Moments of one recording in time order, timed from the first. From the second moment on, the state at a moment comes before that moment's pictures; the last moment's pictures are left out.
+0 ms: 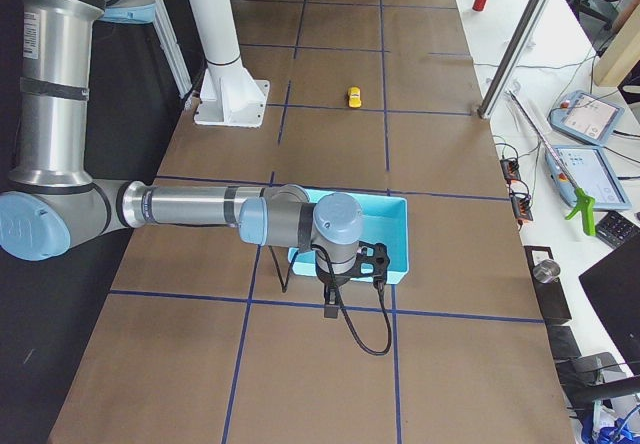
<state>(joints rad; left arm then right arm) -1.57 -1.61 -1.58 -1.58 -2.34 0.04 1.62 -1.72 1.76 -1.66 2.33 -0.04</state>
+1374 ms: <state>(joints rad) -1.21 -1.90 -1.68 -1.69 -2.33 0.04 1.62 -1.72 1.77 -1.66 2.33 -0.03</state>
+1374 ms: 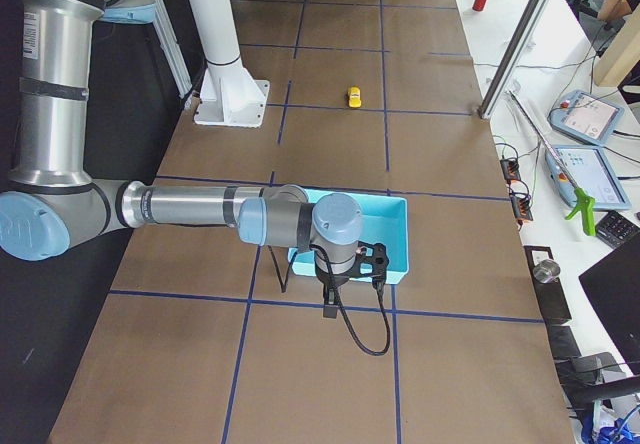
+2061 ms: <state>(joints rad) -0.86 -2.19 -1.64 -1.69 -2.33 0.04 1.62 -1.72 1.77 -1.66 2.33 -0.03</state>
